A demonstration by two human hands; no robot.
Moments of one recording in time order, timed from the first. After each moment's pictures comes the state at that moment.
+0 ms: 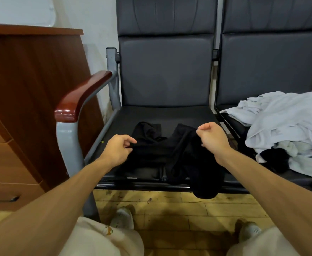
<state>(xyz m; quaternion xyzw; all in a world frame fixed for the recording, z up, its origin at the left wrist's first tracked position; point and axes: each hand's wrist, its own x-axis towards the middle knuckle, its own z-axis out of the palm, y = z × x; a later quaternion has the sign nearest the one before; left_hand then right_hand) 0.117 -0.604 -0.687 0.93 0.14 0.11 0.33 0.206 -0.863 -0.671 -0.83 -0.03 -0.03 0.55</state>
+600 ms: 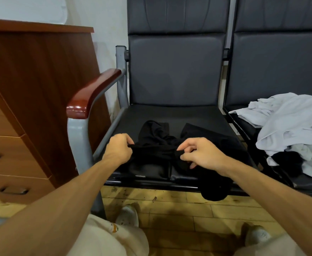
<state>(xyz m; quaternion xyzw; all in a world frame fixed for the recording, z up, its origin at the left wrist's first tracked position) 0.114 -0.590 -0.692 0.92 0.23 0.12 0.29 0.163 -0.841 -0.669 -0.85 -0.24 0.15 0.45</state>
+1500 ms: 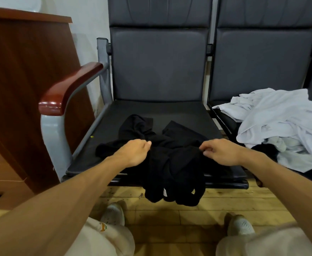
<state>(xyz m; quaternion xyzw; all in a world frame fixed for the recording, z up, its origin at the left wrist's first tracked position) 0.135 -0.660 -0.696 0.97 0.06 -0.05 0.23 0.207 -0.930 -0.674 -0.95 -0.27 0.14 0.10</state>
